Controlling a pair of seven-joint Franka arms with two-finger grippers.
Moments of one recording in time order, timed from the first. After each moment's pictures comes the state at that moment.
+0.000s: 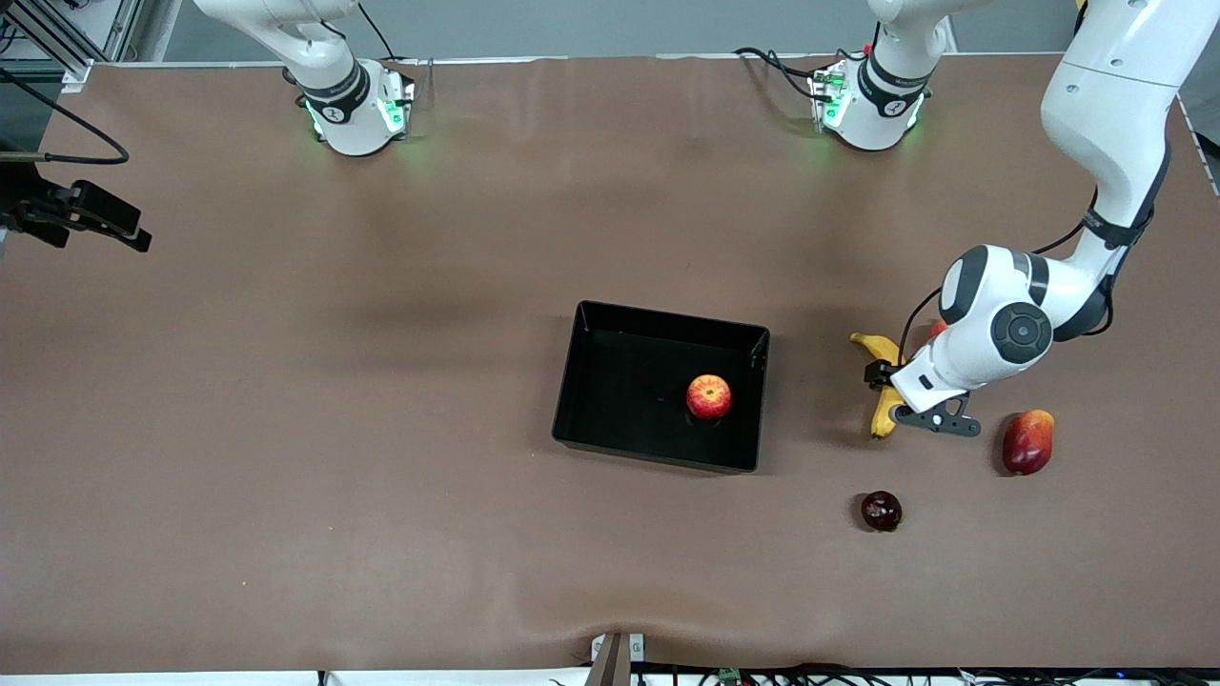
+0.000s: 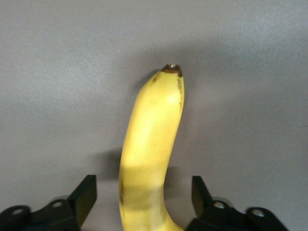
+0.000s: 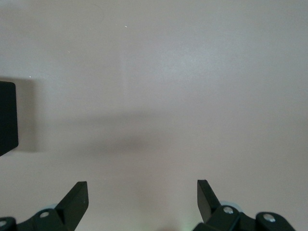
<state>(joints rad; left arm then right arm) 0.28 0.54 -0.38 -2.02 0.29 2.42 -0.05 0.02 -0.02 -0.05 -1.55 0.02 1.49 0.05</state>
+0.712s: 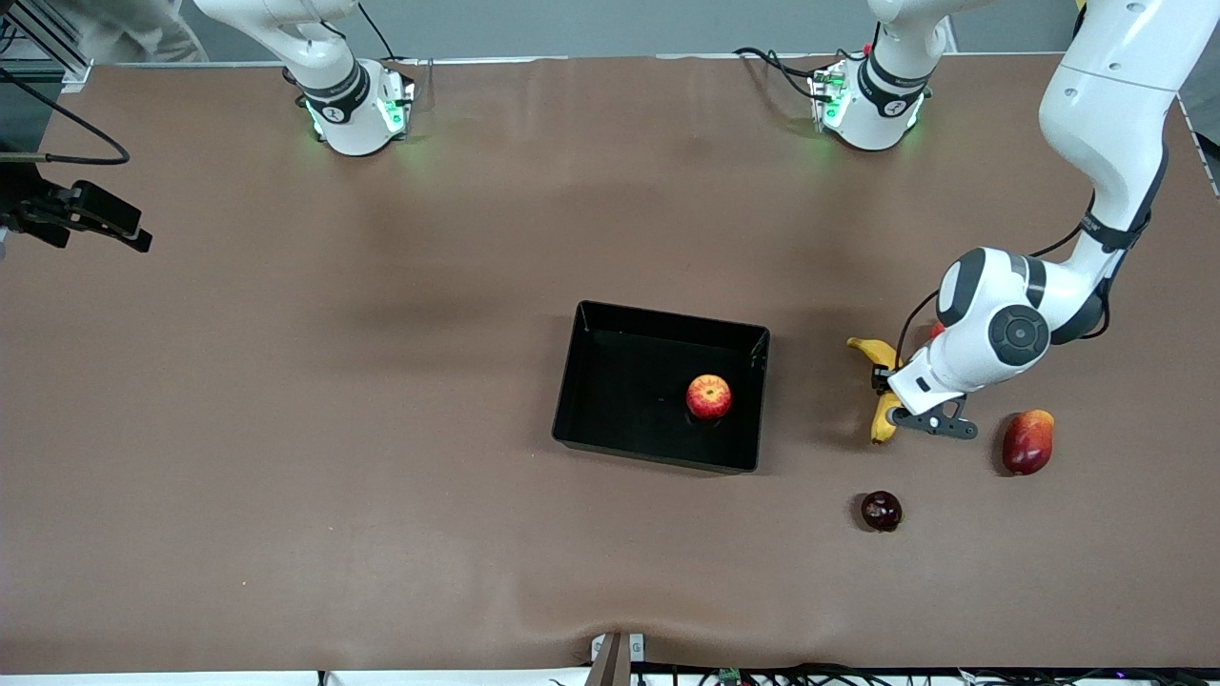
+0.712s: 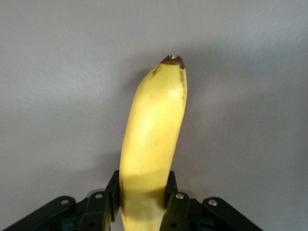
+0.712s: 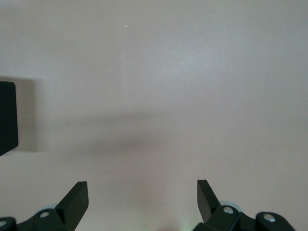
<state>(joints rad) 0.28 0.52 -0.39 -1.99 0.29 2.41 -0.05 0.02 -0.02 -0.05 -1.55 0.02 1.49 0.05</state>
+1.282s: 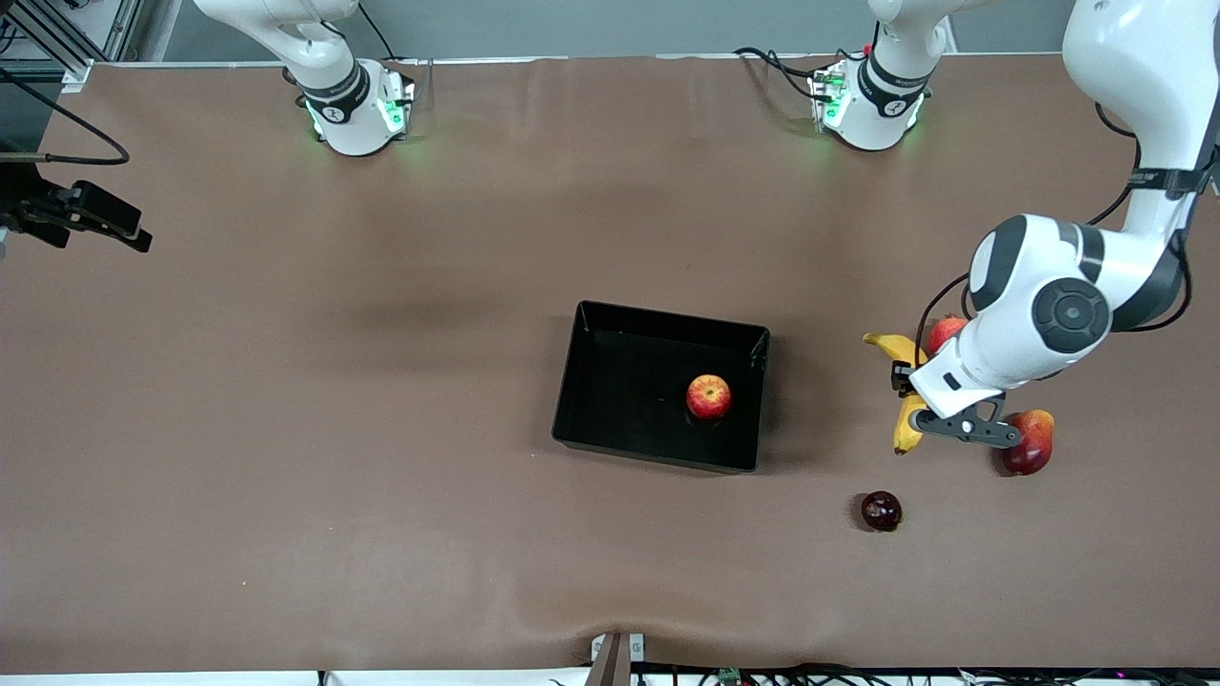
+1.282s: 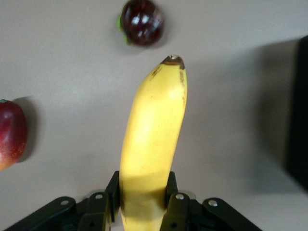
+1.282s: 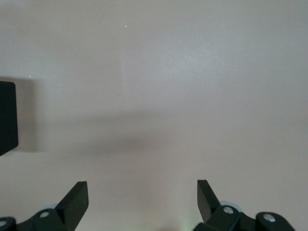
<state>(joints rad) 0.27 0.41 -0.50 -1.75 0.23 2.06 -0.11 0.02 -0.02 -0.05 -1.55 0.02 1.49 0.05</state>
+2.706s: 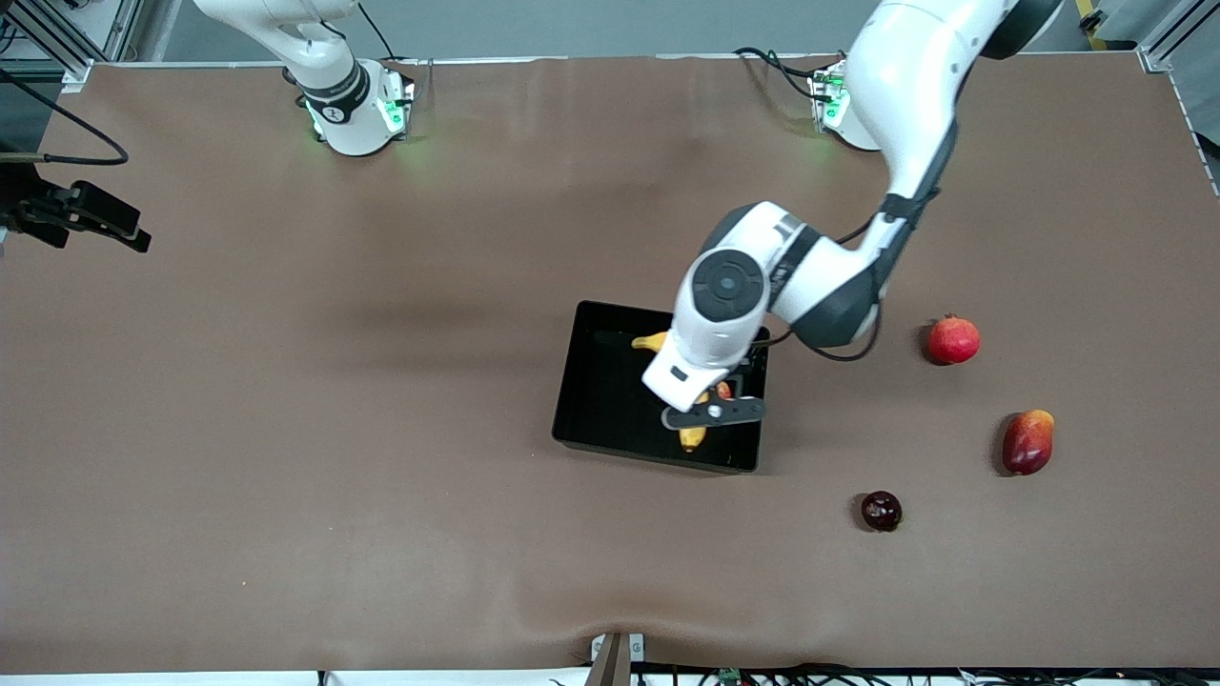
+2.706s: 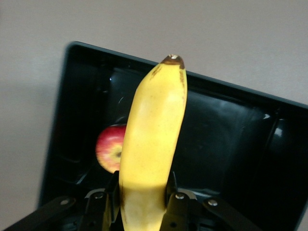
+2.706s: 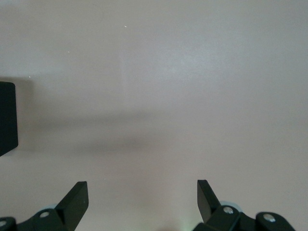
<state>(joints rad) -0.45 0.71 -0.25 -1.30 0.18 1.99 -0.81 0.02 -0.02 -0.05 -1.55 0.02 1.49 0.05</state>
